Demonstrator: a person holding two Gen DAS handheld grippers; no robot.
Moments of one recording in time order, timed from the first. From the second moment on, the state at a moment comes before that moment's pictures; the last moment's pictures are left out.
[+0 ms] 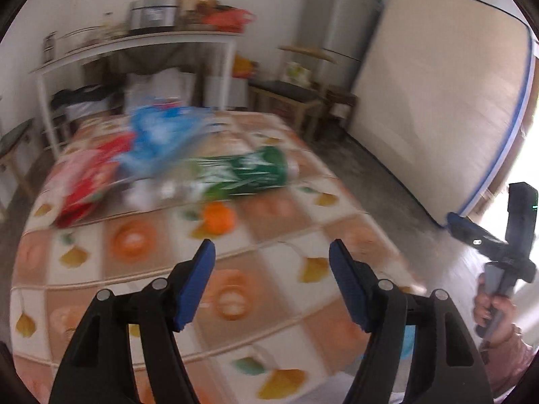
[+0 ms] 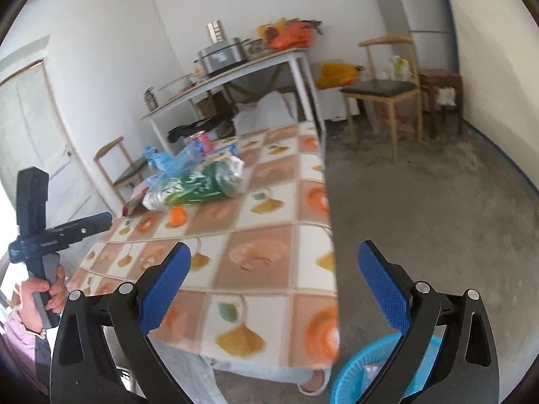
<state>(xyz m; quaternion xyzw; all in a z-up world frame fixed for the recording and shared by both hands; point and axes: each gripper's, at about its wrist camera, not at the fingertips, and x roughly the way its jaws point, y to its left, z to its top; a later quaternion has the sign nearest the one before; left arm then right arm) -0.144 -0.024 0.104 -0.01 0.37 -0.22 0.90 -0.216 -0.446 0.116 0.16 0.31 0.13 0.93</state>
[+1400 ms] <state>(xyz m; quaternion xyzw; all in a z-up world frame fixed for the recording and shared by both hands) 0.089 0.187 0.066 -0.05 0.37 -0.06 0.92 -0.109 -0.322 0.167 0.07 0.33 0.24 0.91</state>
